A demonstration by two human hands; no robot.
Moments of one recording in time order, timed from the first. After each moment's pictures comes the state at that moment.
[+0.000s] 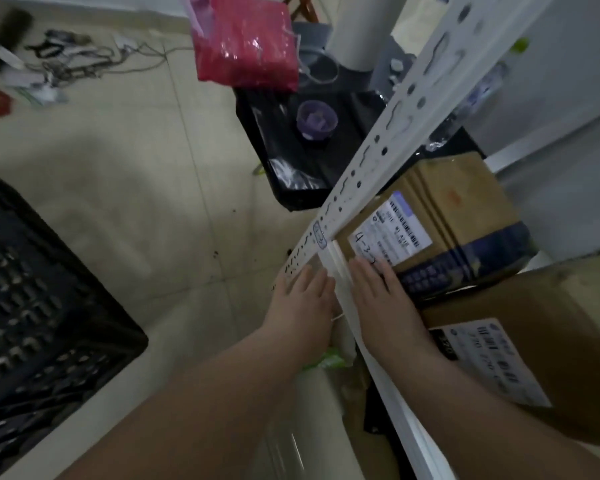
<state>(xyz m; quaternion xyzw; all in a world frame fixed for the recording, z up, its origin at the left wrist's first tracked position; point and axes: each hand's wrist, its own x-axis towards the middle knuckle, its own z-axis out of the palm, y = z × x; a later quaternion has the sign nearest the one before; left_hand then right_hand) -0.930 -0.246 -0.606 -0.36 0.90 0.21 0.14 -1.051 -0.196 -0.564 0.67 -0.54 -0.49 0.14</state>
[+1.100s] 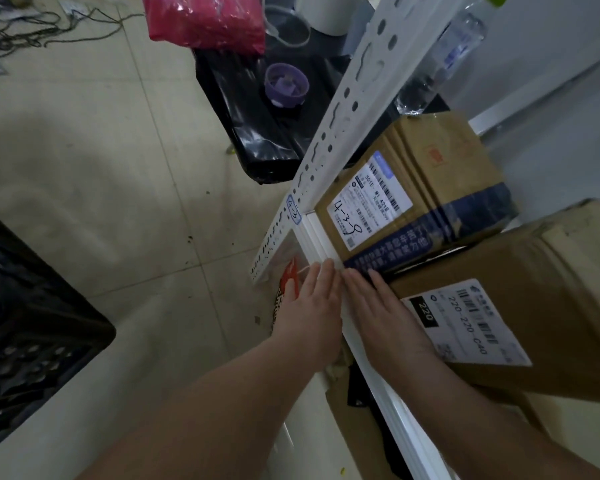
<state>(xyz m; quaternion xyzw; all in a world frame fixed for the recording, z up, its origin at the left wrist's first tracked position) -0.966 -0.202 -0.627 -0.36 0.89 0.27 0.08 -1.078 -0.143 -0.585 0.68 -0.49 -0.53 0.15</state>
